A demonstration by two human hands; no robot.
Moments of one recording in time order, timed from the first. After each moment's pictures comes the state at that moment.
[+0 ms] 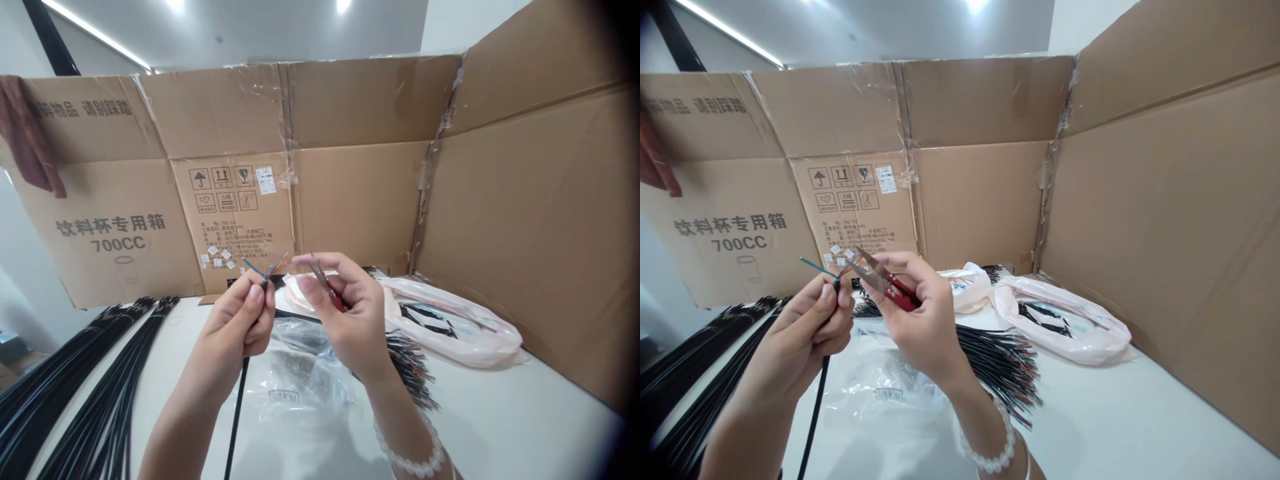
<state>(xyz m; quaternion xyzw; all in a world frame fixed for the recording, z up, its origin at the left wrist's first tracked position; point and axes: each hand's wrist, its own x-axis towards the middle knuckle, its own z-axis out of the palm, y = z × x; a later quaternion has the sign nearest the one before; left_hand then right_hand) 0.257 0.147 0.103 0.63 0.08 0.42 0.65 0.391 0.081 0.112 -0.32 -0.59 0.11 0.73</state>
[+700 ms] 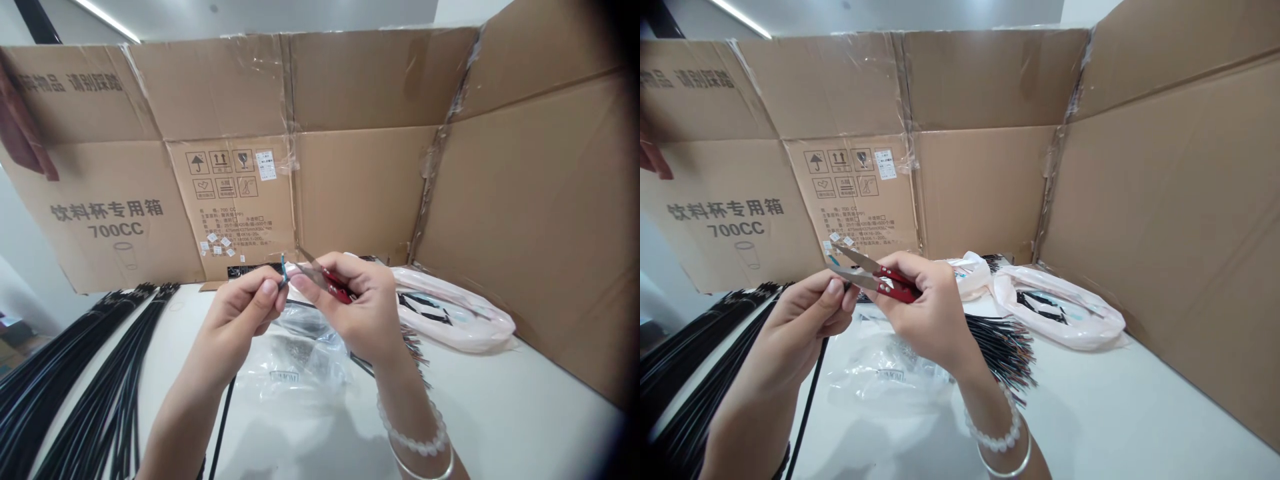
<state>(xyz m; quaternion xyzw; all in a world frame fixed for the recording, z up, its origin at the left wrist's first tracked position) 0.250 0.145 0.102 0.71 0.09 0.43 0.55 0.398 0.072 0.112 -0.36 -0.65 0.03 0.67</state>
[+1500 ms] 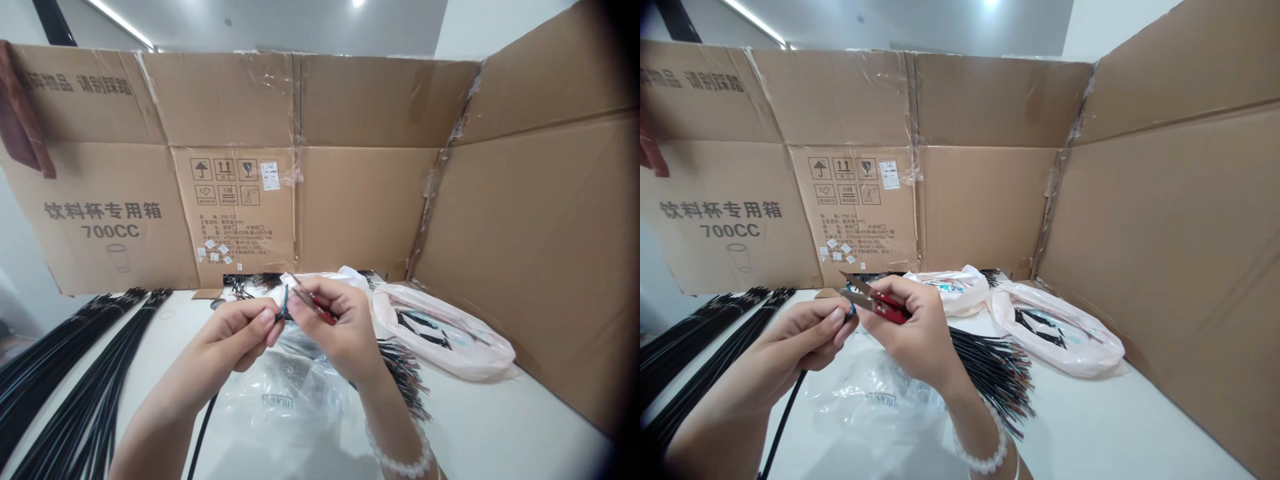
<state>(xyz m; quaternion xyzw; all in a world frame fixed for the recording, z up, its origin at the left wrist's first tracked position) 0.241 0.162 0.105 0.72 0.14 0.29 0.62 0.394 0.094 0.108 -0.35 -0.63 0.17 0.67</state>
